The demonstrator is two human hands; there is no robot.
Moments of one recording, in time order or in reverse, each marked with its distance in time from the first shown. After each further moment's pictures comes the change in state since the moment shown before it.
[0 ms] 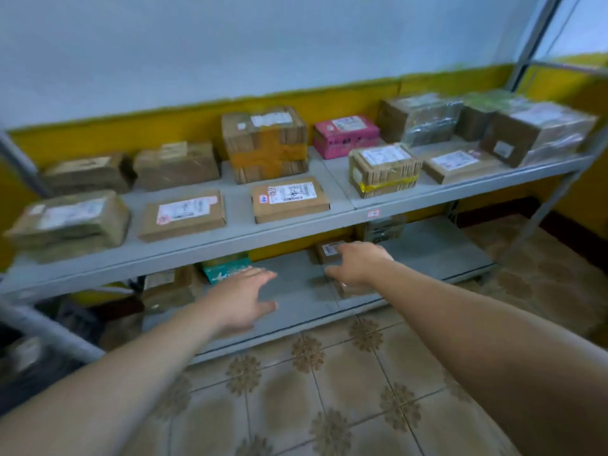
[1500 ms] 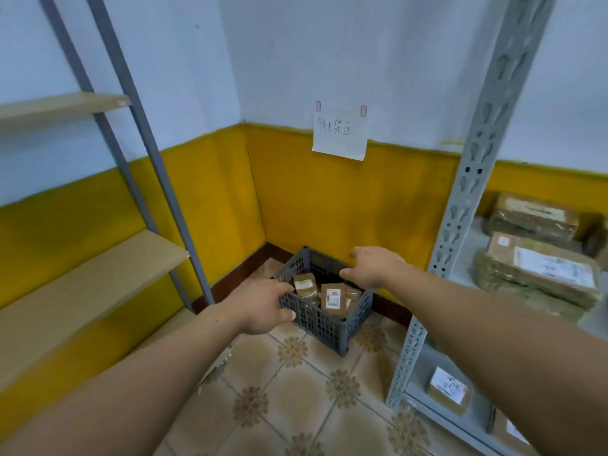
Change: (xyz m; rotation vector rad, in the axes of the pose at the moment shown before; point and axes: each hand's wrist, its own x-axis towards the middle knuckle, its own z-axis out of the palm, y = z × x) left_hand -0.464 -0.557 -0.063 -0.224 0.165 -0.817; right_hand -0.059 -0.808 0.054 -0.278 -0.082 -0.811
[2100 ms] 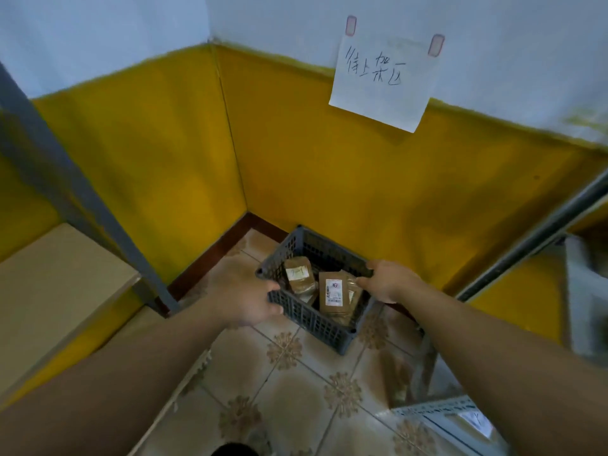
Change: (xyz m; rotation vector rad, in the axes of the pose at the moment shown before) left_hand 0.310 -0.189 -0.004 -0.195 -0.329 -0.033; right_hand 0.299 -0.029 0.030 0.132 -0.218 0.234
